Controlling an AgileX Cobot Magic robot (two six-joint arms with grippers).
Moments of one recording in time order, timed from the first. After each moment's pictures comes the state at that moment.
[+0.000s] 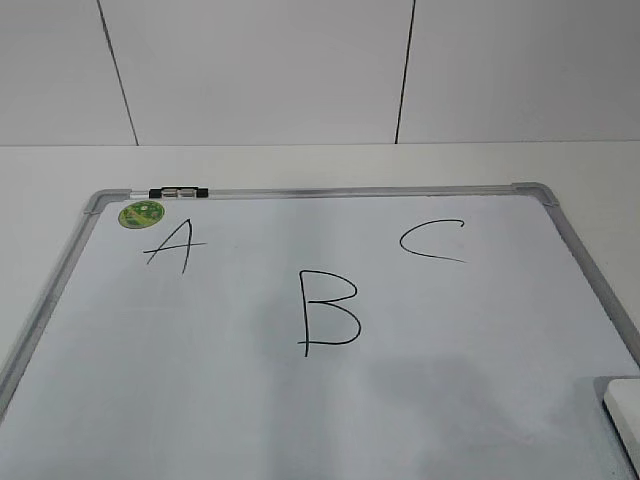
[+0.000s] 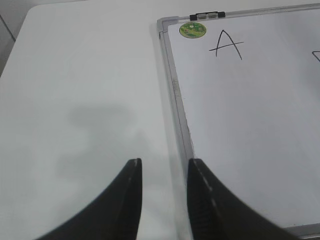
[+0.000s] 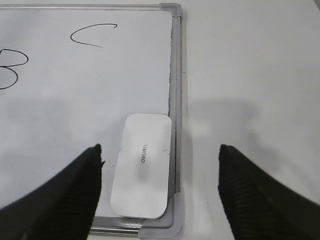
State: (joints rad) left arm -0.04 0.01 -0.52 -0.04 1.12 0.04; right arm 0.11 -0.02 -0.50 -0.06 1.14 0.03
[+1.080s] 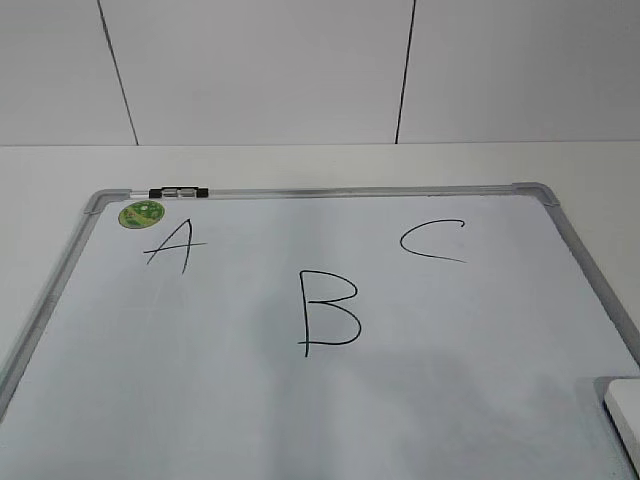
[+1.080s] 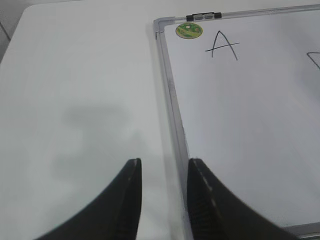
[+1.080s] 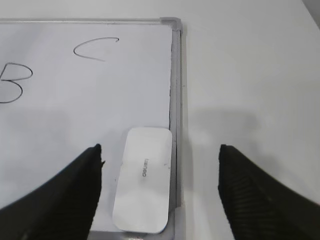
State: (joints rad) left arm -0.04 0.01 -0.52 -0.05 1.11 0.04; right arm 0.11 -0.02 -0.53 -0.06 1.12 0.03
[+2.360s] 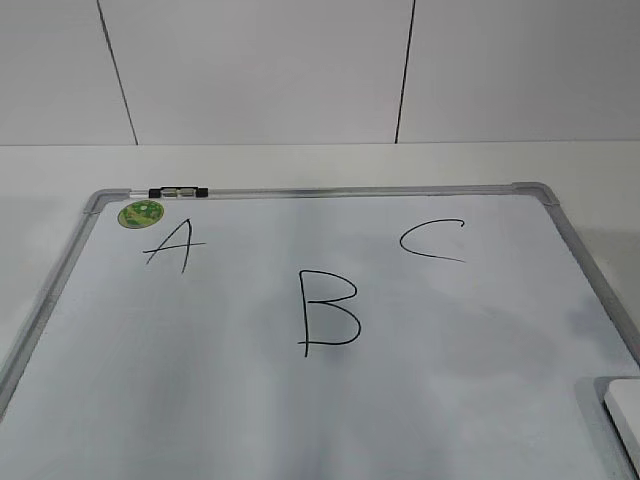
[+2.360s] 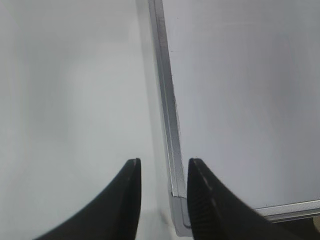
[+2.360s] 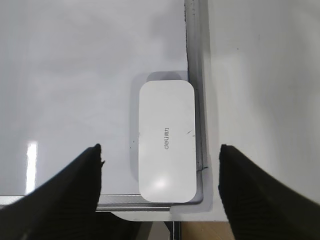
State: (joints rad) left arm -0.04 0.90 -0.86 -0.10 1.15 0.04; right arm 0.11 0.72 -0.74 0.01 1.14 0.13
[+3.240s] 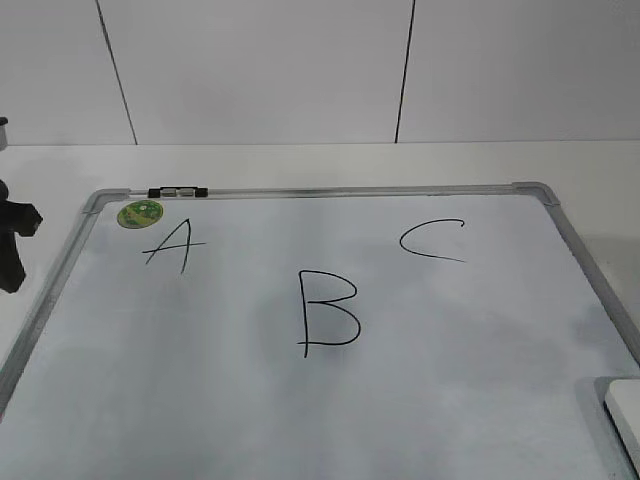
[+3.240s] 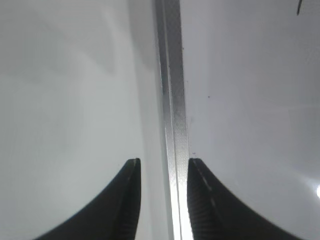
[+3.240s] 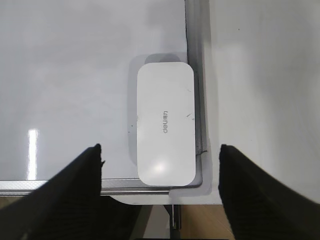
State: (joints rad) left arm -0.04 1.71 -1.12 -0.13 0.92 0.05; right arm 0.11 0.73 -0.74 0.01 1.20 0.13
